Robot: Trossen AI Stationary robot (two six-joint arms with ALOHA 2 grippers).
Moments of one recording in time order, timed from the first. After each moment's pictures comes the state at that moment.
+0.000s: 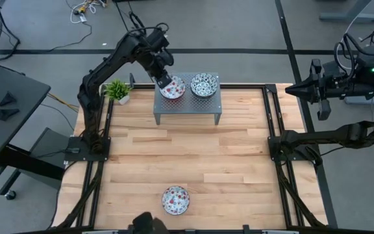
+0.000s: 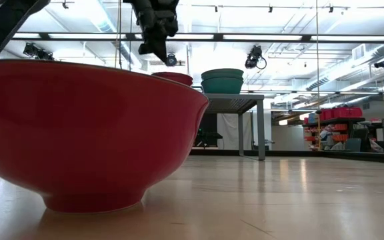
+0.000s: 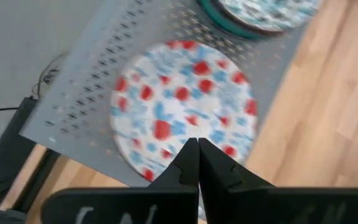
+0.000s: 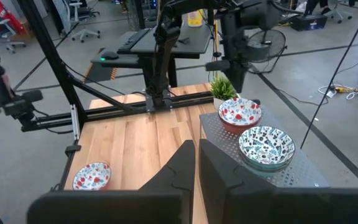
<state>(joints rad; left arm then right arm) 0.66 1.94 2.25 -1.46 0.21 0.12 -0.46 1.00 2.03 -1.38 -0.35 -0.04</state>
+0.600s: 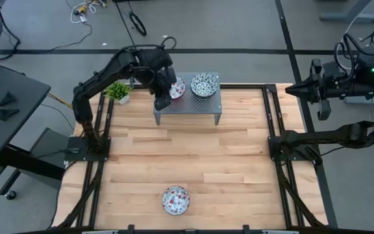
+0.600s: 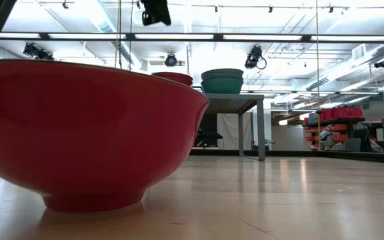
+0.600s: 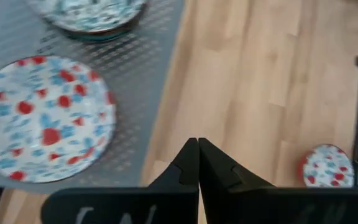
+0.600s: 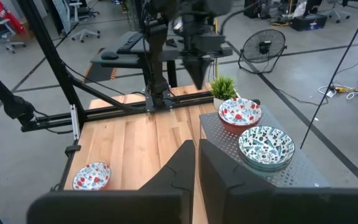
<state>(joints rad) 0.39 1.82 2.25 -1.49 0.21 0.07 -0.46 1.00 2.03 -1.38 -0.35 -0.04</state>
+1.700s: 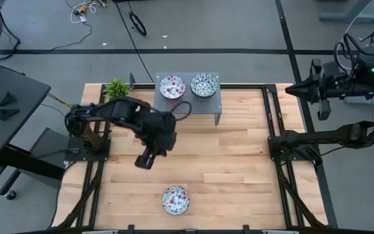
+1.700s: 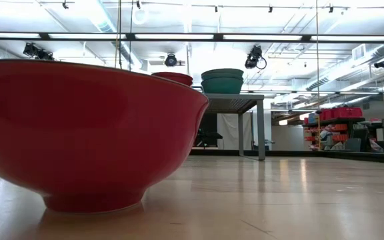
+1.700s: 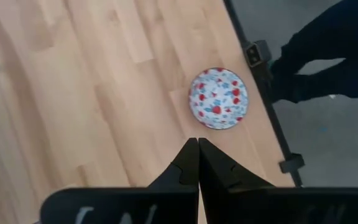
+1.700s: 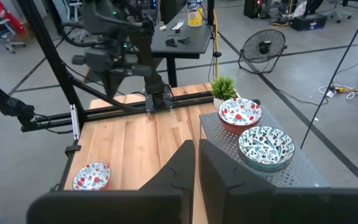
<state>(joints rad) -0.18 1.80 2.25 -1.54 0.21 0.11 -0.46 1.00 2.03 -1.38 -0.35 -0.04</state>
